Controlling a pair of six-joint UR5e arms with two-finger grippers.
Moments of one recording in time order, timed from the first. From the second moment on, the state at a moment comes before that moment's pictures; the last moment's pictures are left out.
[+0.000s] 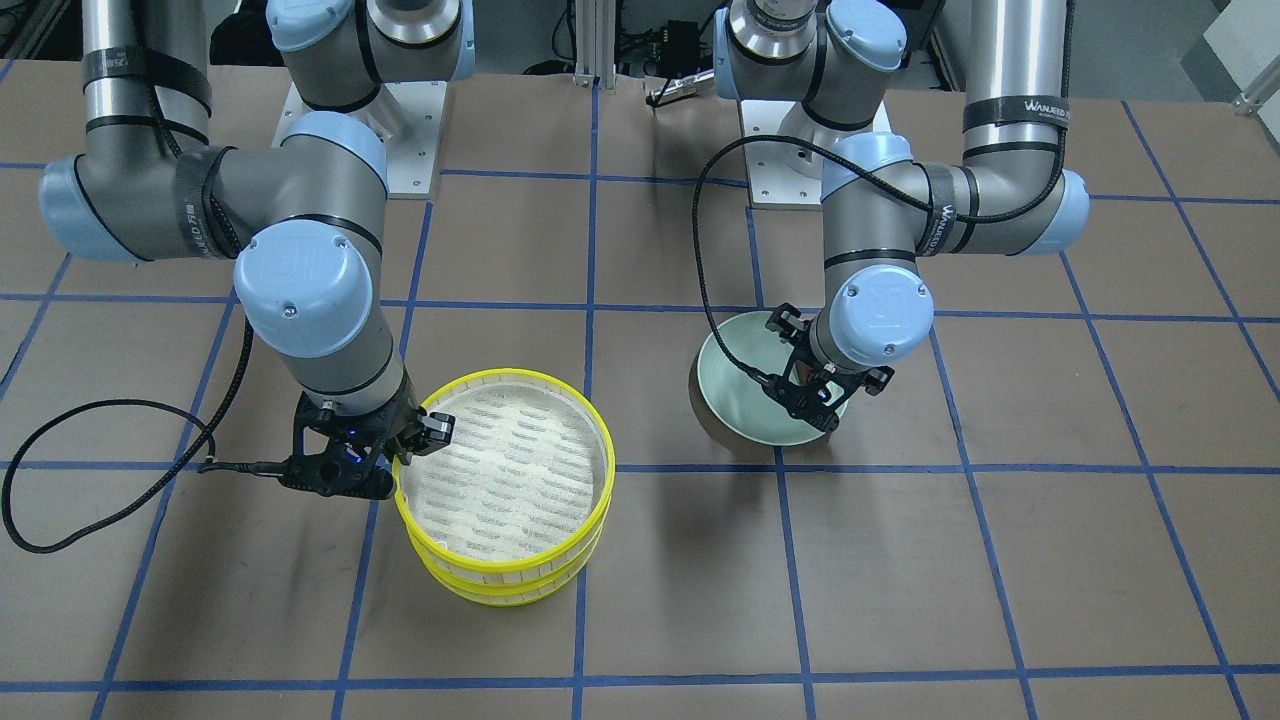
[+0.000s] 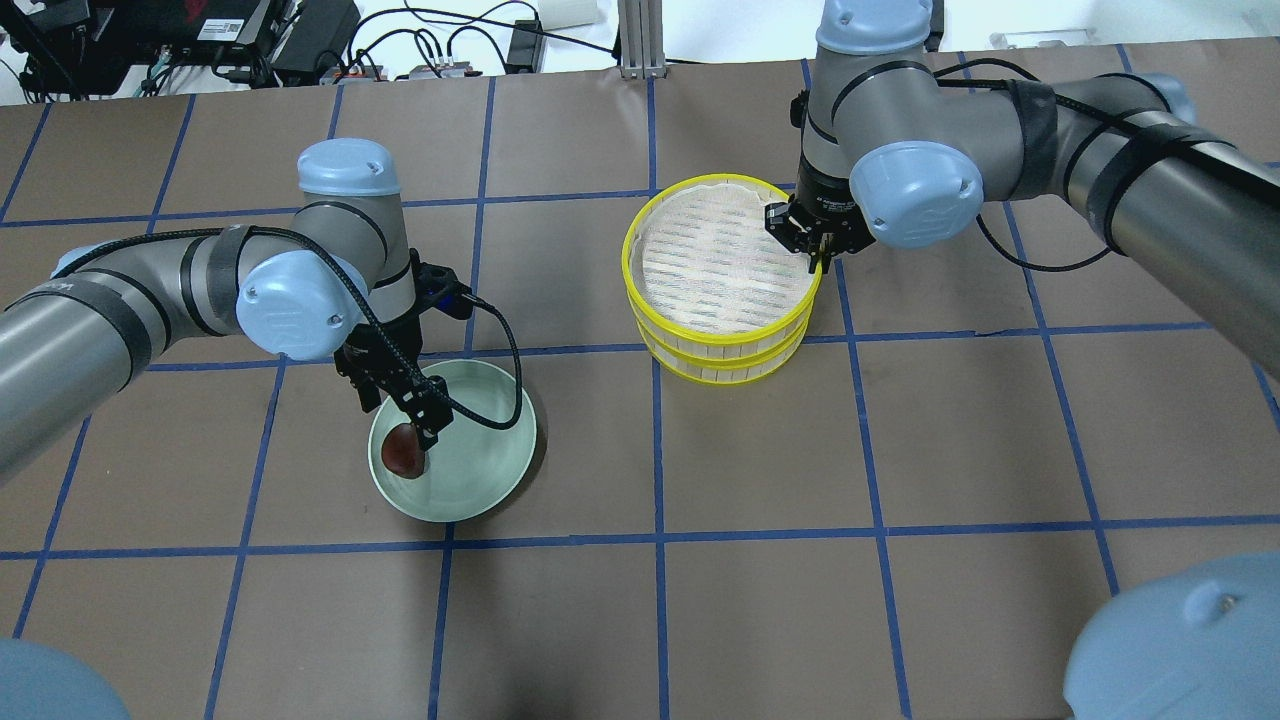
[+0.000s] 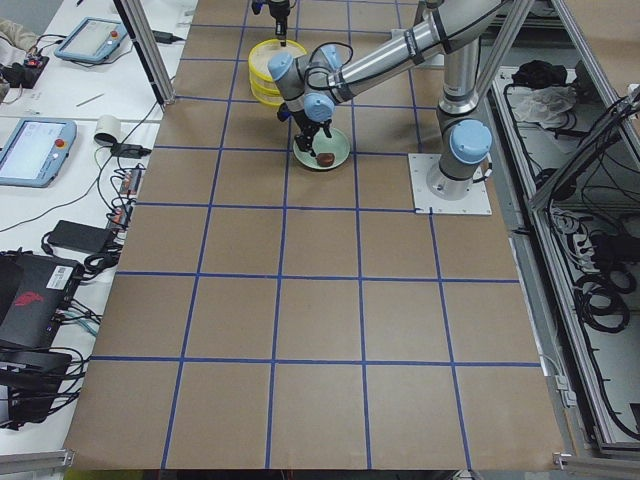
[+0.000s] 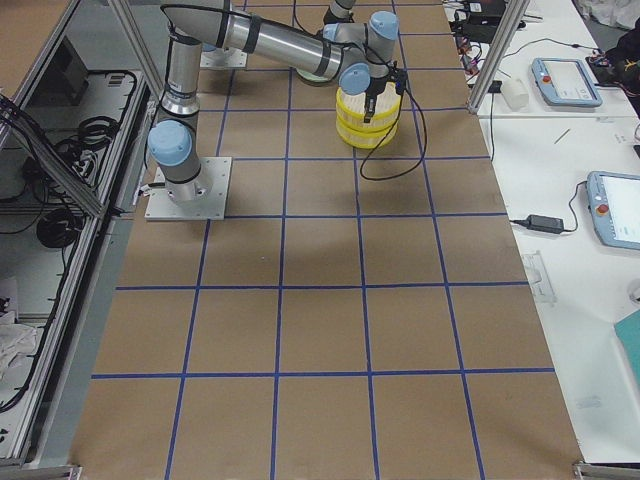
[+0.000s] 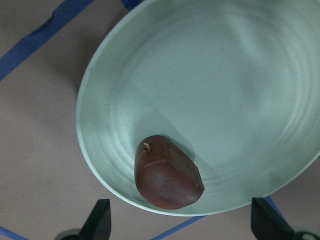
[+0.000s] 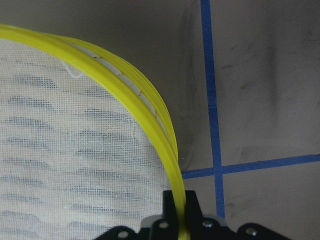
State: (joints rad) left arm -1.56 -1.87 -1.88 -1.38 1.72 0.59; right arm 1.67 -1.20 1.63 -1.97 -1.61 0.21
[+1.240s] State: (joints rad) left arm -1.56 -1.94 -1.89 -1.36 1.72 0.59; right arm 1.67 -1.19 1.63 -1.98 -1.62 0.22
